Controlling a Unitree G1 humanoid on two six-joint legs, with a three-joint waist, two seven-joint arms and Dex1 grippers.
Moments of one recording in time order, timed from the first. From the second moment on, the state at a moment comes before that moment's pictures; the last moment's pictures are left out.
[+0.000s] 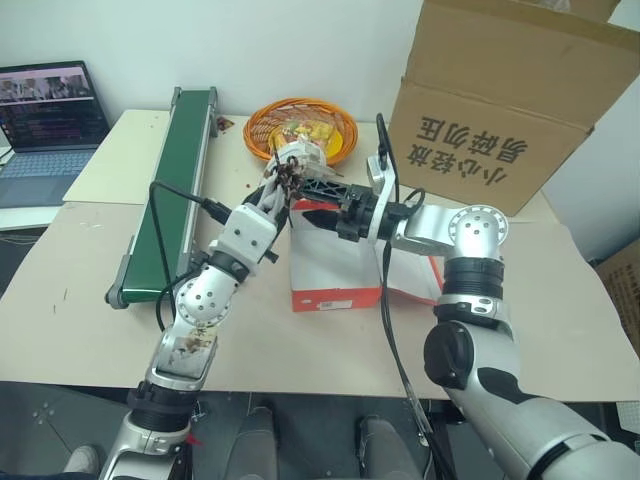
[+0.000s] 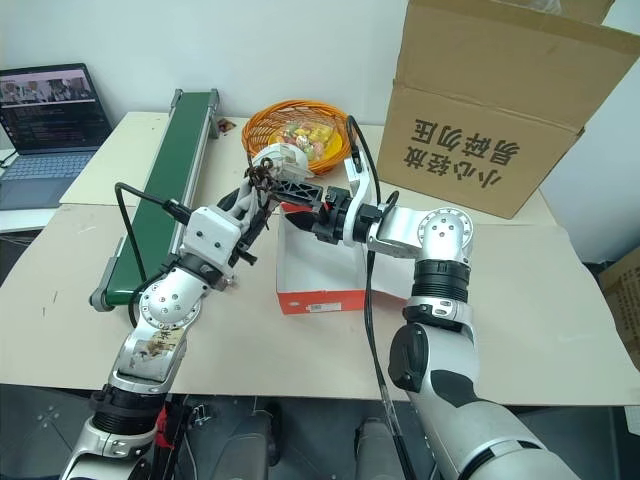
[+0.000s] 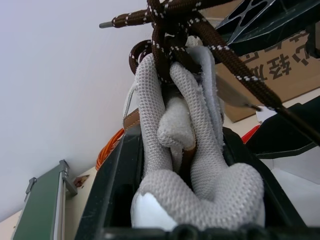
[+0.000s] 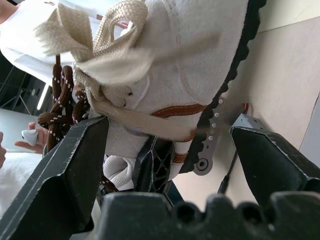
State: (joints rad) left arm -0.34 0.34 -0.11 -0.27 0.09 0.10 -0.21; right arm -1.07 -0.04 -0.51 0.47 0.93 1.40 0.25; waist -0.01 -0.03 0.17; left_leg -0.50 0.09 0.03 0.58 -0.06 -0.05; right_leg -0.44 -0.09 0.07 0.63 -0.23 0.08
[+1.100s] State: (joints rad) left arm -0.39 0.25 -0.05 -0.24 0.08 0.17 -0.23; right arm -1.18 0.08 -0.44 0.84 0.79 0.80 0.41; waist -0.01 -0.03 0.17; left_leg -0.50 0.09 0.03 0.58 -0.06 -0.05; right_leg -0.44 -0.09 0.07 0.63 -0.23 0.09
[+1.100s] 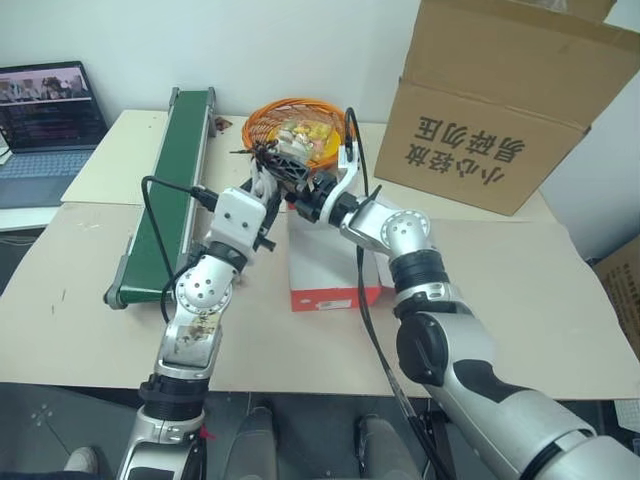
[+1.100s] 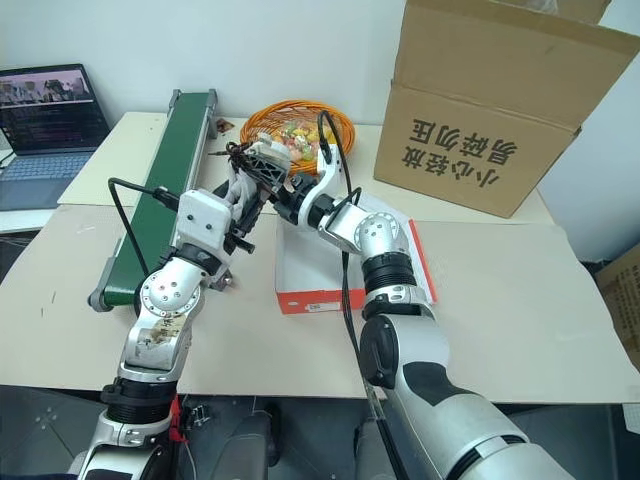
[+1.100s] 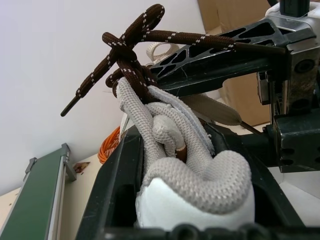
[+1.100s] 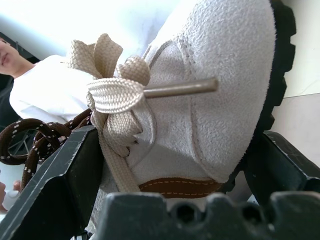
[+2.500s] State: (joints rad) left arm -0.38 0.23 -0.07 -0.32 0.08 0.18 -0.28; right arm -1.17 0.07 -0.48 0.69 0.81 0.70 0.23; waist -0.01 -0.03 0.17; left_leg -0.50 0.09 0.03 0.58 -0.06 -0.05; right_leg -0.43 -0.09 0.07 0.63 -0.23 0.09
